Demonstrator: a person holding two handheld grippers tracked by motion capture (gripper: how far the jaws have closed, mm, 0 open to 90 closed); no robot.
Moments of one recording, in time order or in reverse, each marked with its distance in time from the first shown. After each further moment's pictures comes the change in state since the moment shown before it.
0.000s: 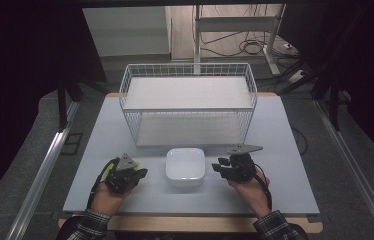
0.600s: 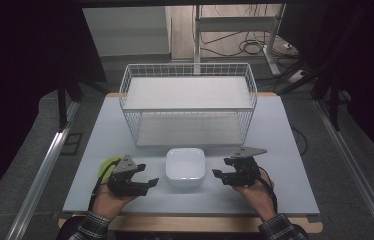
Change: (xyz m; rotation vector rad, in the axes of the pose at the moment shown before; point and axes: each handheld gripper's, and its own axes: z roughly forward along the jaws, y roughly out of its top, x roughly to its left) left arm -0.017 0.003 0.000 -0.114 -0.138 0.007; right arm 0.000 -0.006 -0.012 0.003 0.024 -0.049
